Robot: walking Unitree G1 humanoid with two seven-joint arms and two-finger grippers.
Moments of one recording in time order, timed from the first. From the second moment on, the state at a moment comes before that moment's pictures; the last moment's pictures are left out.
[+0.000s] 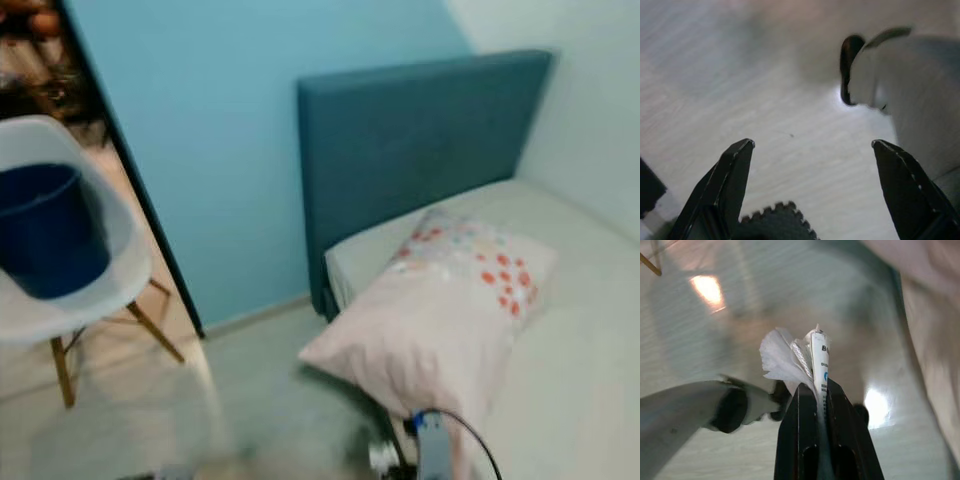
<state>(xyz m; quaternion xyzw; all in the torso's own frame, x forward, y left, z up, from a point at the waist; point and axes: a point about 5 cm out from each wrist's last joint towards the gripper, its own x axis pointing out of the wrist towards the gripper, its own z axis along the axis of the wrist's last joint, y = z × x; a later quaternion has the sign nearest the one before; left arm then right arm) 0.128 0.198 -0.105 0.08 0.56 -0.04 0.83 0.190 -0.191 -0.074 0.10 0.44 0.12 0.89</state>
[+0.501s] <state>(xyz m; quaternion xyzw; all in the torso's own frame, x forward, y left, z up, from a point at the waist) 0.125 0.192 -0.106 0.06 0.55 -0.05 0.83 0.247 -0.160 -0.038 0.00 0.34 0.24 0.91</state>
